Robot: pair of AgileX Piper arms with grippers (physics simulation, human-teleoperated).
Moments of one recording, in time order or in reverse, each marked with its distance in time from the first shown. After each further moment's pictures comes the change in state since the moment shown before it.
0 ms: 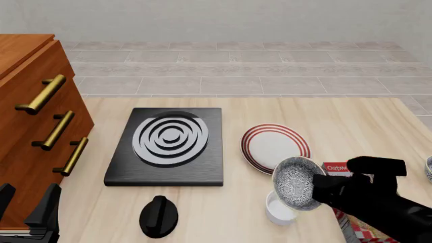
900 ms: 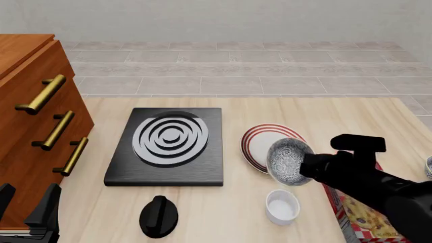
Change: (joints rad) left arm 0.000 0.000 0.000 0.000 0.000; right arm -0.047 0.234 -0.089 -0.178 -0.048
